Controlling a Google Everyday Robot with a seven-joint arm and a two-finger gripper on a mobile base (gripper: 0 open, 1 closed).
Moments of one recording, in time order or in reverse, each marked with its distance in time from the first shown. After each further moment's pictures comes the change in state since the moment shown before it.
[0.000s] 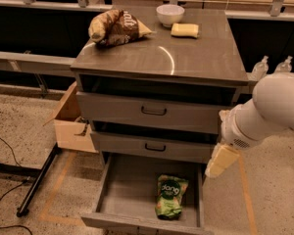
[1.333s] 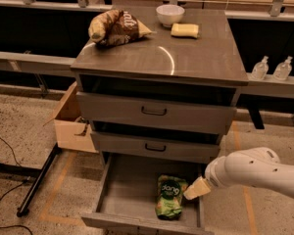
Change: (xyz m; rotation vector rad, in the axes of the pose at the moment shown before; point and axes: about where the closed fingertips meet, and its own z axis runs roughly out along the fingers) arm 0.077 0.036 0.211 0.004 -0.031 0.471
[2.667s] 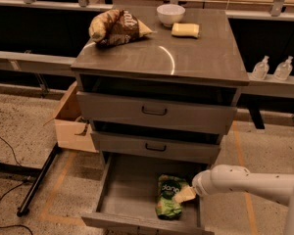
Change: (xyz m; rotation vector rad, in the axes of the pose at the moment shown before) arm 0.025 0.006 0.162 -0.140 -0.060 0.117
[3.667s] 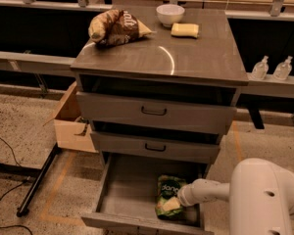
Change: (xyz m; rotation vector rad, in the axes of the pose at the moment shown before) arm 0.051 -0.010 0.178 -0.045 0.033 0.071
